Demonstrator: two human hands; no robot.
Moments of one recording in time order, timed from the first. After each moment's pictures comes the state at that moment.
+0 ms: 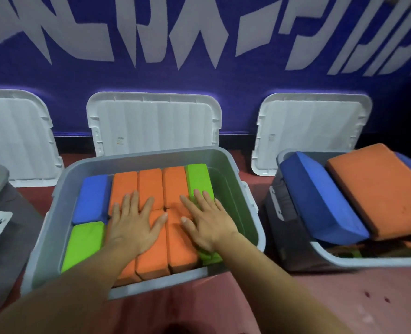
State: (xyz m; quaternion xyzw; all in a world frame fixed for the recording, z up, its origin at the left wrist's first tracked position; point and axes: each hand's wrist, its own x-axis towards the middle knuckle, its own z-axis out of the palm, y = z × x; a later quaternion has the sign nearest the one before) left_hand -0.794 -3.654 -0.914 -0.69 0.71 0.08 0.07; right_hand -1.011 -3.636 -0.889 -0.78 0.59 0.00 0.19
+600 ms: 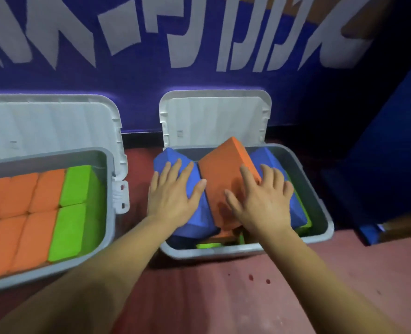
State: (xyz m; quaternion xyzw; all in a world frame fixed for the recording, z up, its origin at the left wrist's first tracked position) left_hand -1.242 -3.600 -0.799 -0.59 0.78 0.14 -0.13; right_hand -1.433 -3.527 -0.773 -0.59 0.79 -0.12 -0.10
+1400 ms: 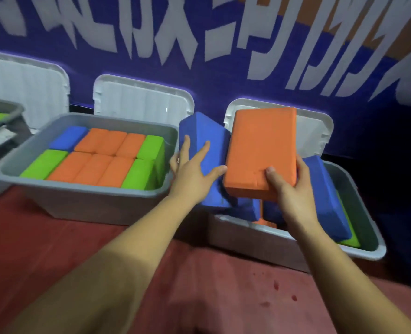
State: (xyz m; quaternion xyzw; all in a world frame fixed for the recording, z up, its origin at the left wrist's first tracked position) left_hand -1.178 -3.501 -0.795 -0.66 0.61 0.21 -0.38; right_hand -1.402 -3.485 -0.779 -0.50 0.60 -0.54 0.31
